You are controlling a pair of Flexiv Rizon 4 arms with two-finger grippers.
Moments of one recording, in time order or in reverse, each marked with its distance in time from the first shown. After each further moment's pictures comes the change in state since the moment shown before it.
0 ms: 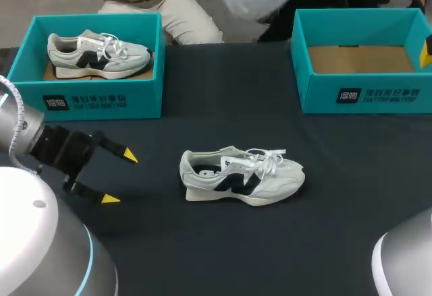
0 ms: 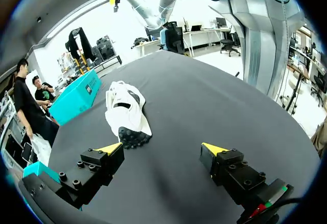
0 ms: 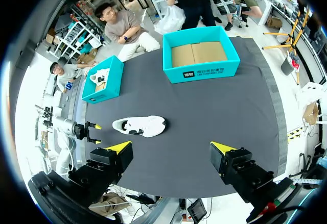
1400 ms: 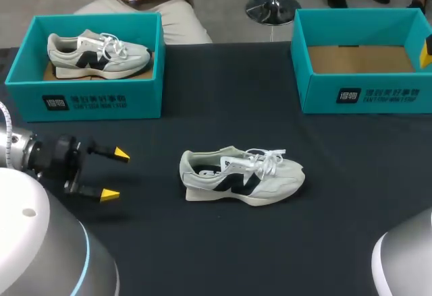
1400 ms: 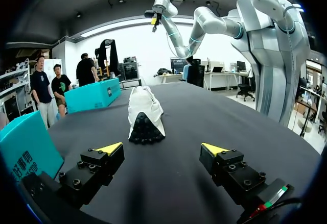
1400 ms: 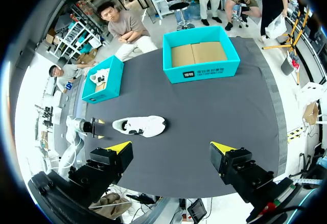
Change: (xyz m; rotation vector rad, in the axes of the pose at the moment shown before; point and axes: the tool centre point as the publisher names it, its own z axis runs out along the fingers) left arm -0.014 0.048 0.011 0.330 -0.105 -0.257; right arm 0.000 0.000 0.000 0.000 0.000 0.000
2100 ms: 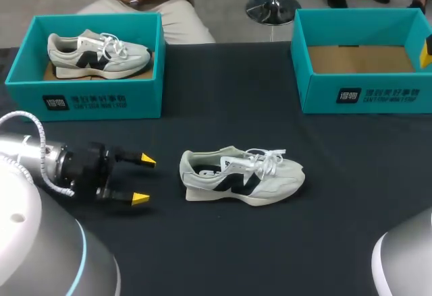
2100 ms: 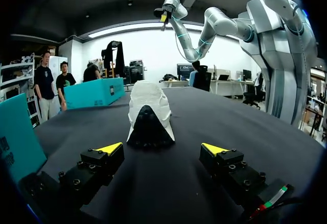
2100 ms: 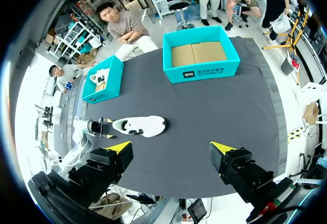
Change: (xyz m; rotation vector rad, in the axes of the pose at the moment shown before) left arm -0.015 0.015 0.066 0.051 -0.031 -0.050; right arm 0.000 0.000 0.000 0.000 0.000 0.000
